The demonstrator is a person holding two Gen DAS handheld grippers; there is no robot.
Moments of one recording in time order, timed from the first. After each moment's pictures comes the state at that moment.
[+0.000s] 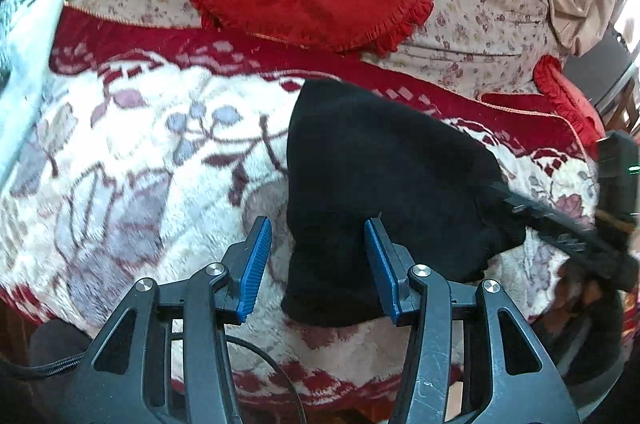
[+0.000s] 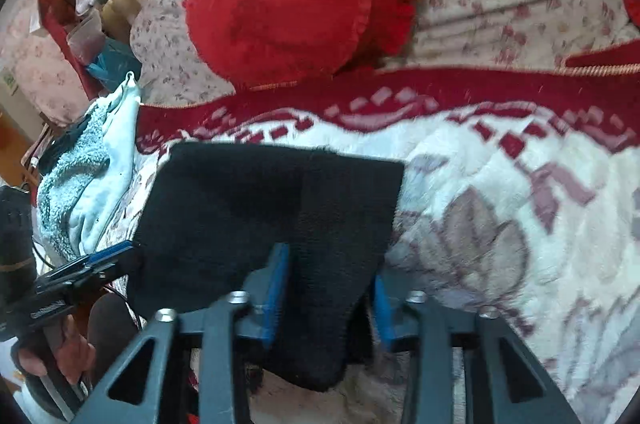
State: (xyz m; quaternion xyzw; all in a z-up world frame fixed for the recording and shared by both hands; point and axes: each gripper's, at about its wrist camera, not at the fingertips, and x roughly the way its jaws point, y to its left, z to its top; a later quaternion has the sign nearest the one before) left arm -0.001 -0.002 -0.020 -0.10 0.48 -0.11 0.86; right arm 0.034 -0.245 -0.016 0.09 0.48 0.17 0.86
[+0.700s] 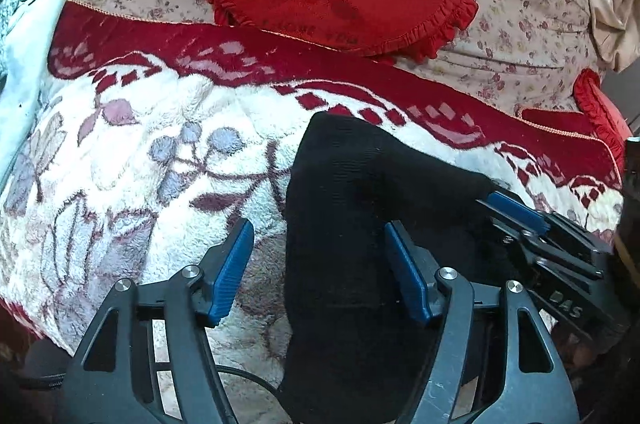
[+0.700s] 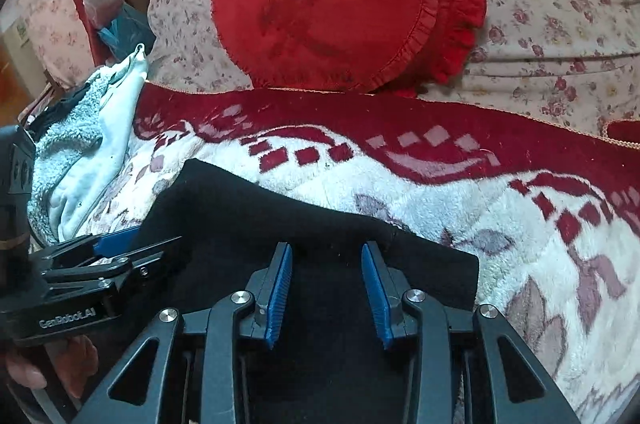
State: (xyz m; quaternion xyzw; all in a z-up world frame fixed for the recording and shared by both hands) left arm 0.052 -0.015 -0.045 -0.10 0.50 -0.06 0.86; right arm 0.081 -0.194 -0.033 0.03 0.47 0.19 0.86
